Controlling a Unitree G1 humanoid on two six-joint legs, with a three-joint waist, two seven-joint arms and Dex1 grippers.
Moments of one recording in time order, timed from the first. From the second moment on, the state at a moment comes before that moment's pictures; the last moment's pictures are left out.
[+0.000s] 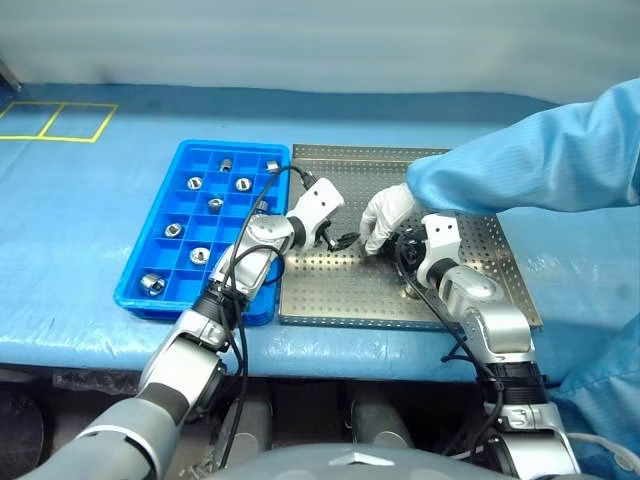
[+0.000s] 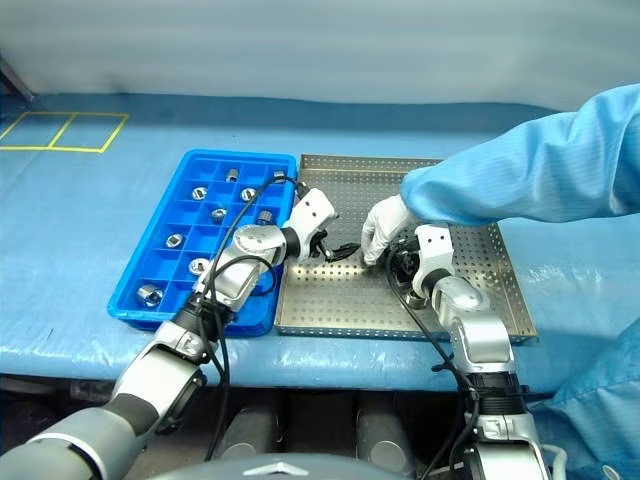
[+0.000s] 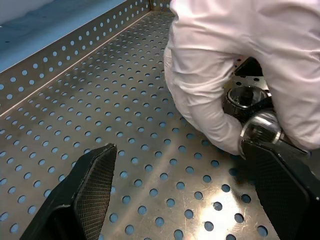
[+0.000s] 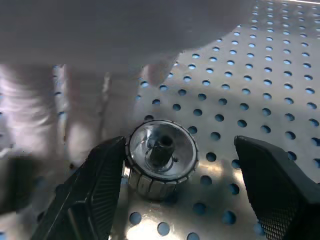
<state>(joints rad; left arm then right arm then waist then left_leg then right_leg) -0.70 0.15 -0.32 0.35 -0.01 0.41 -0.64 -0.25 -0.29 -0.05 -0.01 0.19 0.57 0.29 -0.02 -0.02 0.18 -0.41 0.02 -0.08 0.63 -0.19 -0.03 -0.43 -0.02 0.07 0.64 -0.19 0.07</state>
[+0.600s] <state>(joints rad) -0.67 0.17 -0.33 0.30 -0.01 0.43 -0.69 -0.22 -0.30 -0.03 -0.10 0.19 0.59 0.30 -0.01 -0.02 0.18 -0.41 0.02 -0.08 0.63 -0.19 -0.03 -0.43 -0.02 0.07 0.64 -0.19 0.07</state>
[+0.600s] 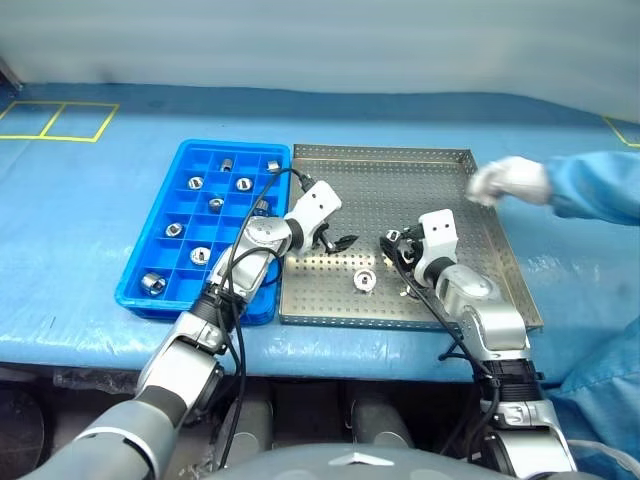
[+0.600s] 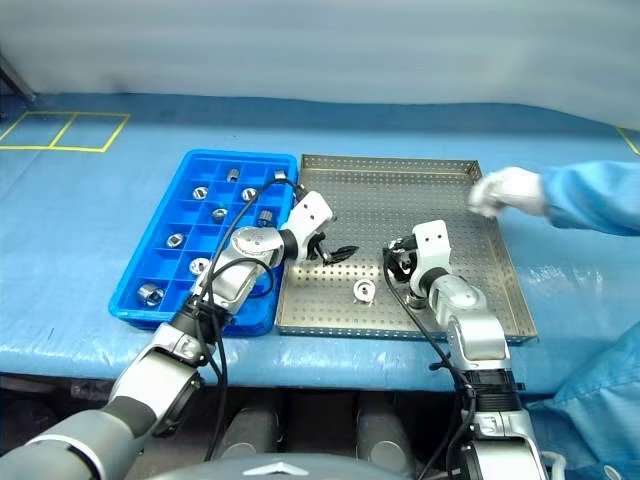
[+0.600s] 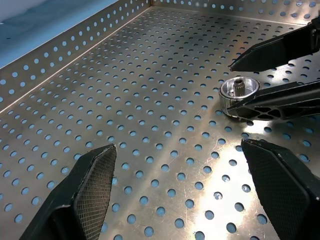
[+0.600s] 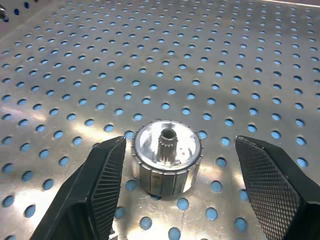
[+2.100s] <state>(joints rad) -0.20 0.43 -0.15 -0.45 -0.14 0.70 -0.68 -0.20 -0.34 0.15 -0.35 0.22 0.74 0.39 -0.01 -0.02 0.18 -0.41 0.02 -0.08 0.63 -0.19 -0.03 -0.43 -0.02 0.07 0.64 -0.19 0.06</state>
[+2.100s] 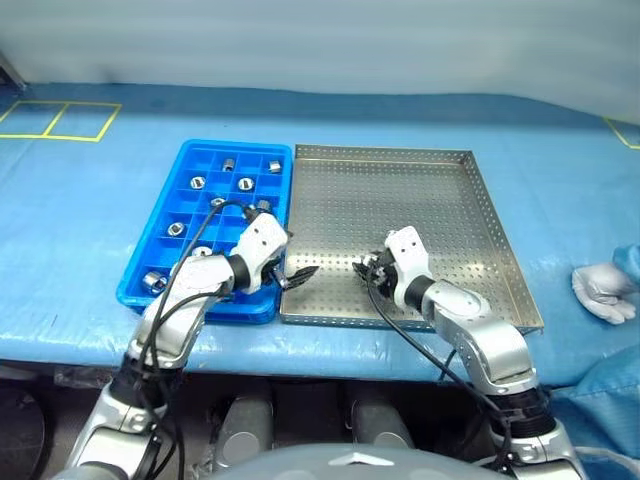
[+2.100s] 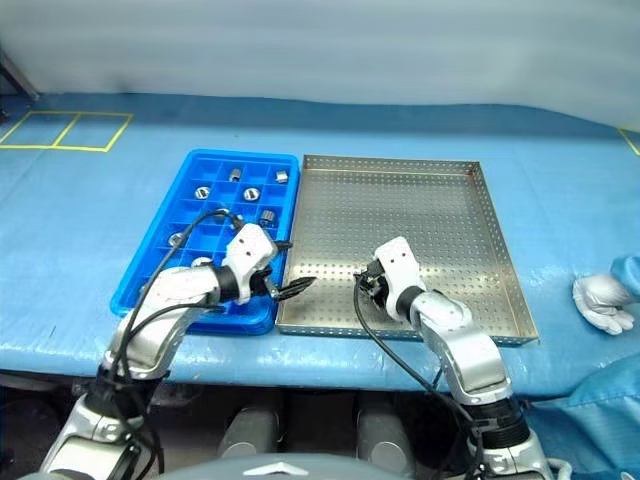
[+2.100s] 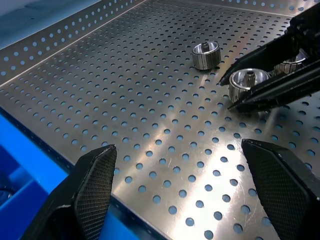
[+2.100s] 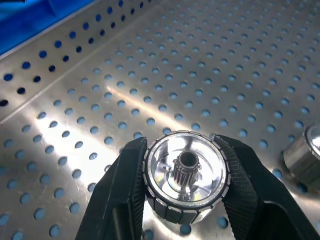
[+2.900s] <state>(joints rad) 0.23 0.32 0.17 -0.83 -0.16 0.85 -0.28 -0.78 -0.02 0.30 0.51 0.12 0.32 0.61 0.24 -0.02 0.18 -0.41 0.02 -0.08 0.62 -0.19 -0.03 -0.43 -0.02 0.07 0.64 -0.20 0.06</state>
